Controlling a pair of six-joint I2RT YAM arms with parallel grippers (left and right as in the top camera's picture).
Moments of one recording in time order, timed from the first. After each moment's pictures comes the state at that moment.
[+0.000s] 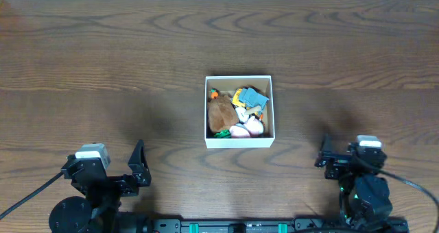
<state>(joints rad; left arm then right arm) -0.07 0.21 0.78 -0.87 -0.01 -0.18 0.26 0.06 0.28 -0.54 0.31 0.12</state>
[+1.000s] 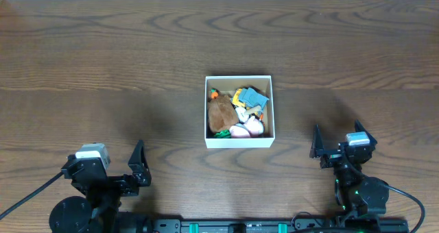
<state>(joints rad) -0.07 0.21 0.77 -0.87 -0.01 -0.18 0.00 0.01 0.01 -0.06 -0.09 -0.06</state>
